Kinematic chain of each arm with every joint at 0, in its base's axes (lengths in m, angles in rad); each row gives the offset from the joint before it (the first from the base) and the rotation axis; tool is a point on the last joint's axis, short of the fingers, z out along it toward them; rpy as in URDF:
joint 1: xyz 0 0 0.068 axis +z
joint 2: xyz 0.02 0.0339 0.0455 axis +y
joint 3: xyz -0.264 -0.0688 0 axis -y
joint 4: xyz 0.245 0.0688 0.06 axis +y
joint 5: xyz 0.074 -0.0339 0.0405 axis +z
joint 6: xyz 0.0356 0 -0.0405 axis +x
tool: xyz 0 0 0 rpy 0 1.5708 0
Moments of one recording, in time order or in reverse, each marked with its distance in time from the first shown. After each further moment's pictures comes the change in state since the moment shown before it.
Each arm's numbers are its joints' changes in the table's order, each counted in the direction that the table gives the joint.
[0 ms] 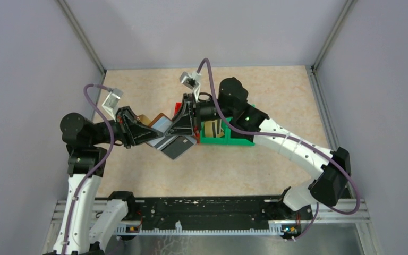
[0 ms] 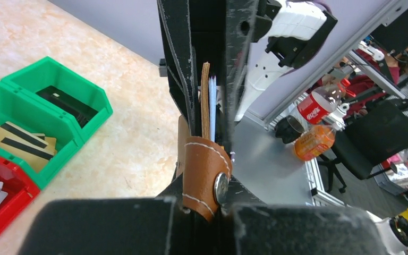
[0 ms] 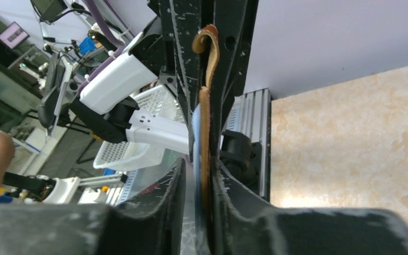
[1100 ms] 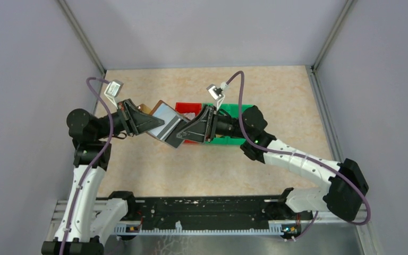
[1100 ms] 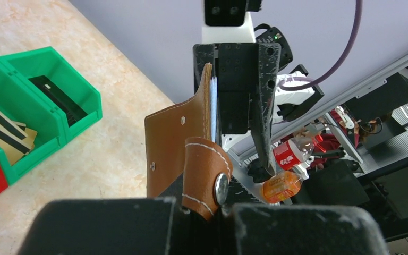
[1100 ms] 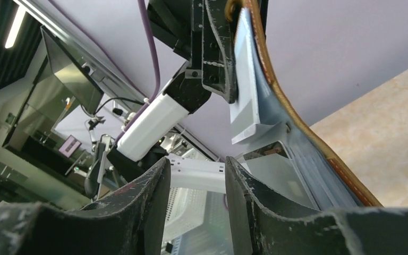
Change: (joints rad) left arm 0.000 0.068 -0.054 -0.148 0.137 -0.282; right arm -0.014 -0.210 -0.459 -0.520 -0.270 0.447
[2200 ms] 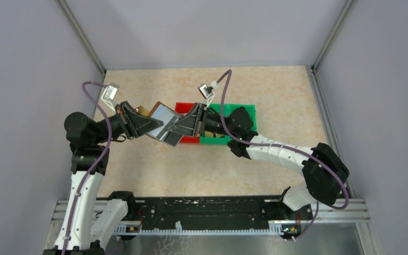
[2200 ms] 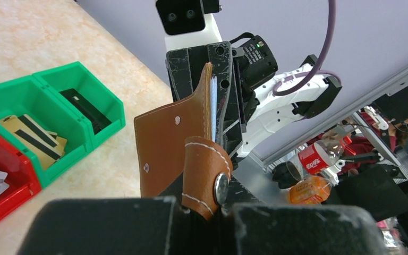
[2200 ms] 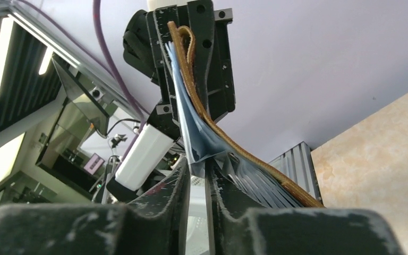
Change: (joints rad) left arm 0.001 -0.056 0.004 0.074 0.046 0.114; right arm 0.016 0.215 0.016 -0.308 -0.037 0.134
